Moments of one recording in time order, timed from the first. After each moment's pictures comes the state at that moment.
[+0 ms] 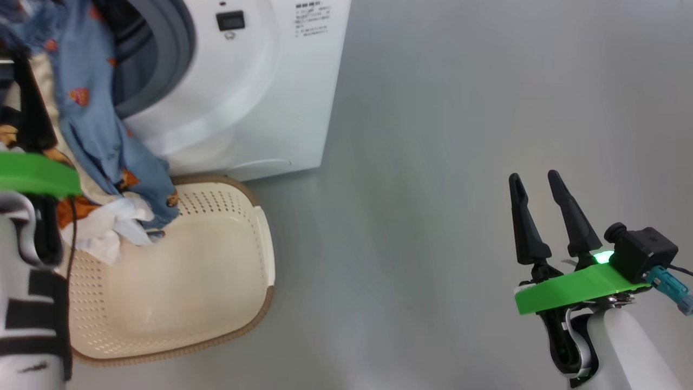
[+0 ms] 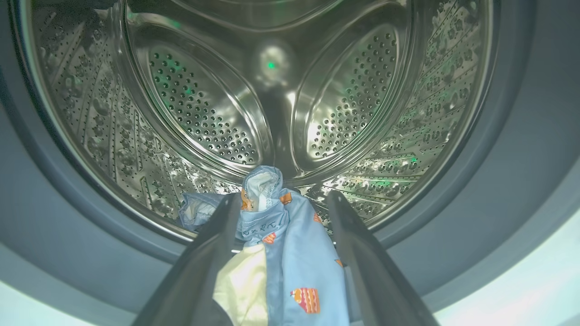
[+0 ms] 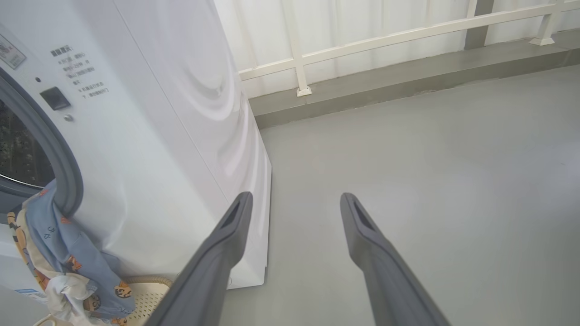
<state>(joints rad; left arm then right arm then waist) -0.84 0.26 0.09 0.71 -0.33 -0.13 -0.26 -0.25 -0.07 0.10 0.20 0.40 0.13 -0.25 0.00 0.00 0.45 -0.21</state>
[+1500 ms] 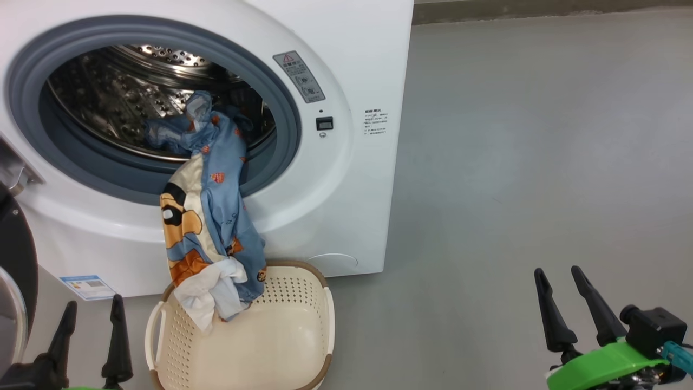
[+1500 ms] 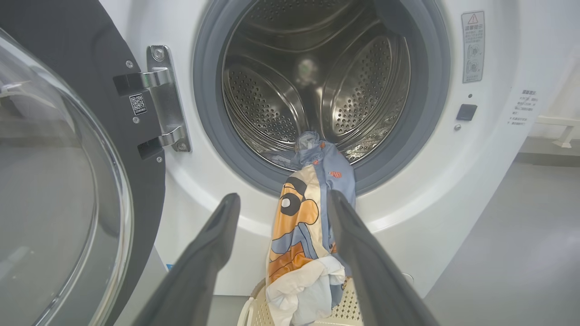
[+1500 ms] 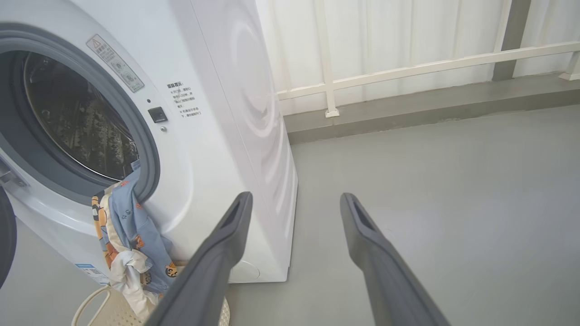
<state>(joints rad) -0.06 0.17 0.11 0.31 -0.27 -0.13 -0.26 -0.02 -0.16 0.09 0.25 0.42 0.13 -0.25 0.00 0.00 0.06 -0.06</state>
